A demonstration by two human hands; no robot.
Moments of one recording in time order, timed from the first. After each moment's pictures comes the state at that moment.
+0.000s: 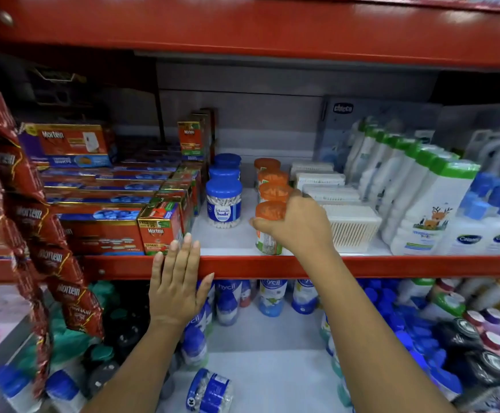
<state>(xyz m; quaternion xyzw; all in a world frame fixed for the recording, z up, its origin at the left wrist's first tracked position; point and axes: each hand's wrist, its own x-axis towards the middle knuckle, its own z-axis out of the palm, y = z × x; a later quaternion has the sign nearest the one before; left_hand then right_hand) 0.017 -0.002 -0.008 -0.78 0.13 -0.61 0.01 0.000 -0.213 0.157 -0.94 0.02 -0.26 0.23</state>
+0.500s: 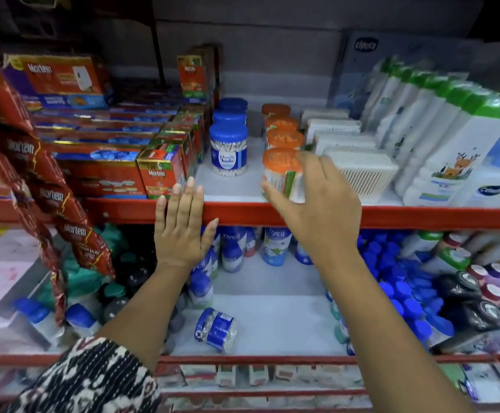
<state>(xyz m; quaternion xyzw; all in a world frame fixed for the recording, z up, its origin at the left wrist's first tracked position) 0.018 -0.002 -0.008 -0.78 0.13 -0.61 0.00 -0.062 -0.214 0.126 -0.87 -0.06 -0.46 0.14</state>
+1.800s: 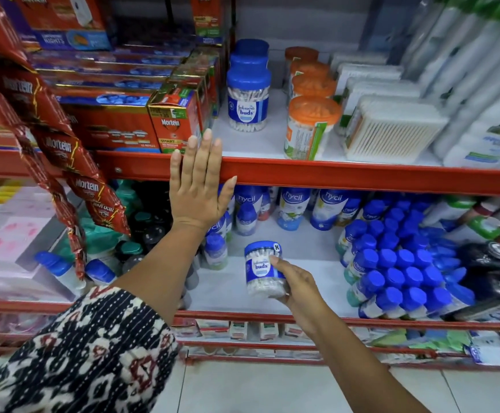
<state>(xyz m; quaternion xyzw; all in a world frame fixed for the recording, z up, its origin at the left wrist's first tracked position) 0.016 -0.001 -0.009 -0.80 0.12 -0.59 0.01 -0.108 -0.197 -0.070 -0.58 0.18 0.17 0.78</state>
